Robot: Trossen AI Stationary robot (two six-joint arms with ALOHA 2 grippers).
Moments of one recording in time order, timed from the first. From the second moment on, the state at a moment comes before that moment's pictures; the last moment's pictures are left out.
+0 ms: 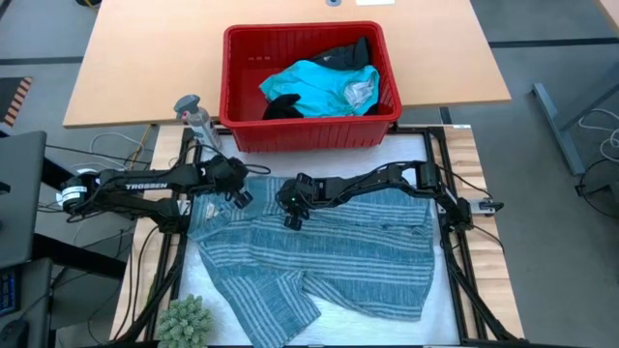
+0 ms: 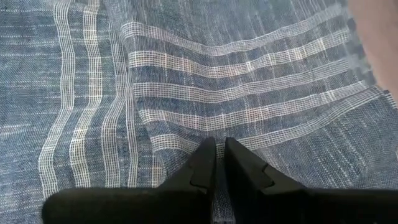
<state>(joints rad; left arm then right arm) 0.37 1.10 0.56 -0.49 -0.33 -0.21 -0.07 2.19 1.53 -0.19 0.15 0.09</state>
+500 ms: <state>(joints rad) 0.37 1.10 0.56 -0.54 -0.27 -0.28 -0.07 2.19 1.53 -0.21 0.15 0.09</state>
